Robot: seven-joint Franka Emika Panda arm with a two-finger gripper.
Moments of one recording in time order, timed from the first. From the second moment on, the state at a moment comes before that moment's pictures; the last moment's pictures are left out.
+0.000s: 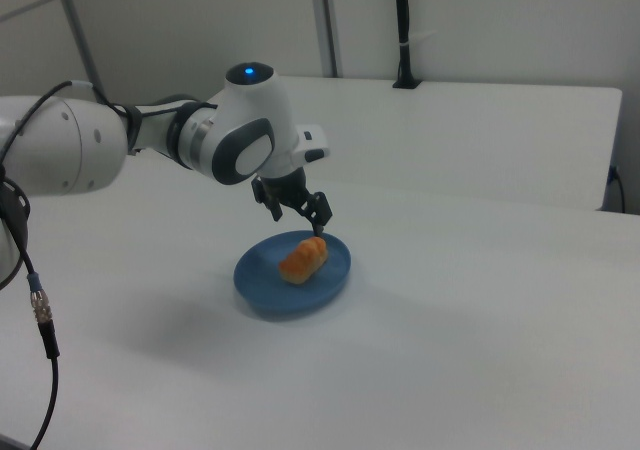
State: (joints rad) arm 0.11 0.52 -0.17 -1.53 0.23 2.27 -0.13
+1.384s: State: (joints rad) arm 0.14 0.55 -0.19 -1.62 0.20 2.37 -0.13
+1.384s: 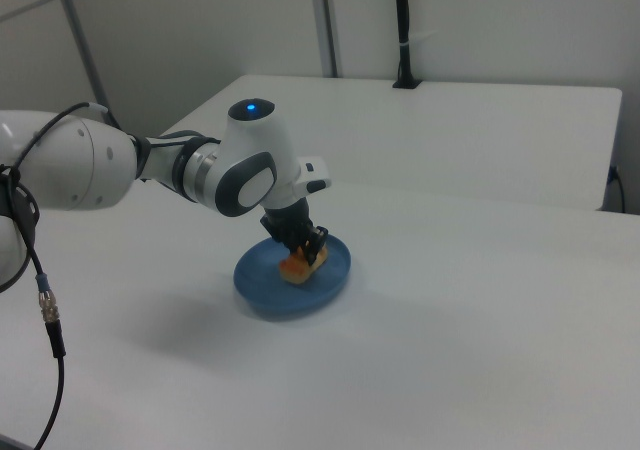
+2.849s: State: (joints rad) arm 0.22 0.14 0.10 -1.76 0.15 2.04 0.21
